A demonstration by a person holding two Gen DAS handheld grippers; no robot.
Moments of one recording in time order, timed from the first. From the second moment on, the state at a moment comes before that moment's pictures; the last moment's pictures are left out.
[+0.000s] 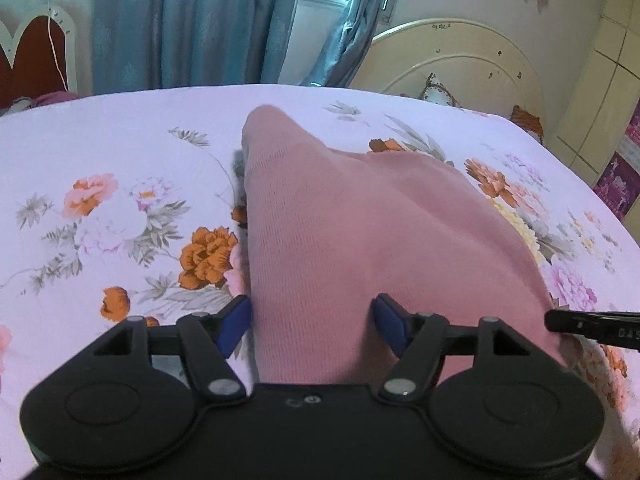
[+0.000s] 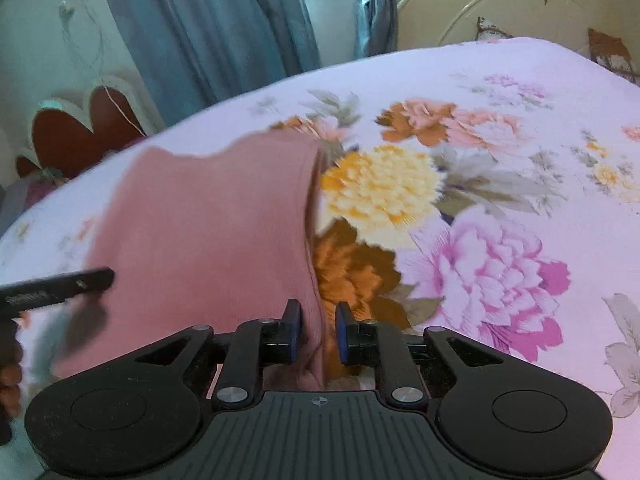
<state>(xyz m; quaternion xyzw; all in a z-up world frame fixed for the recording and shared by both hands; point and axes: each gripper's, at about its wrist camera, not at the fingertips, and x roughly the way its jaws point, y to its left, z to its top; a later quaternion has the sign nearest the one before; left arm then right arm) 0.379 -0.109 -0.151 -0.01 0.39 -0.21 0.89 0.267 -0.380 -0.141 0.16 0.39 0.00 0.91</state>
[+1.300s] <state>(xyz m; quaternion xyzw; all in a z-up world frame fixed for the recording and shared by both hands) 0.484 -0.115 -0.146 -0.10 0.38 -0.14 0.91 0.412 -0.358 -0.119 0.09 0.31 -0.01 0.95</state>
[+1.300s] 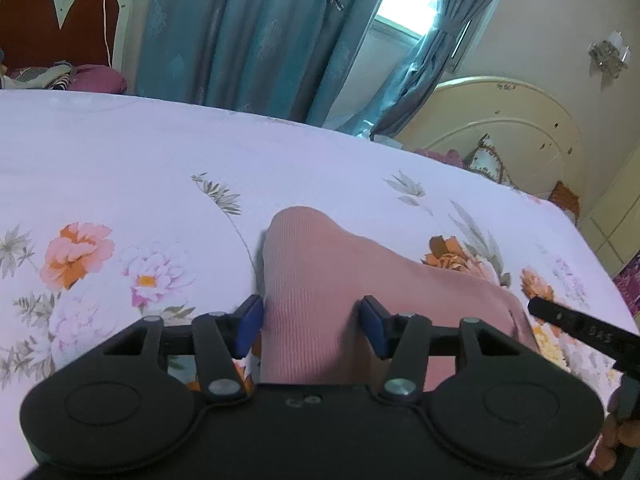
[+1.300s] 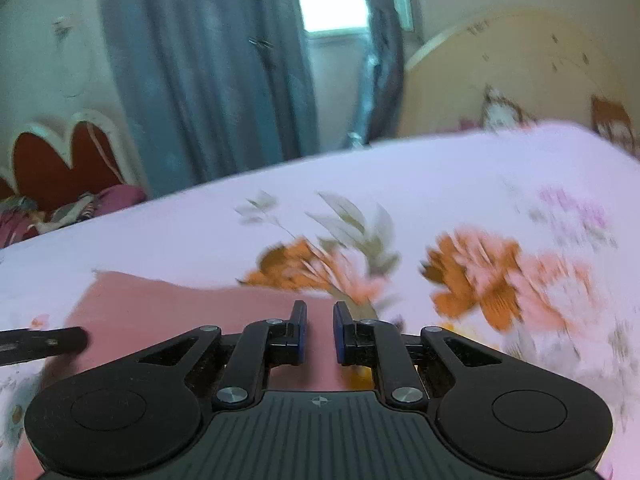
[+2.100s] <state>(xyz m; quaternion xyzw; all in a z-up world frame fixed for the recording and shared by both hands) 0.460 -0.103 -0.129 -0.09 0.38 -0.14 0.91 0.387 -0.353 -0.113 0.08 0.32 0.01 0.94</state>
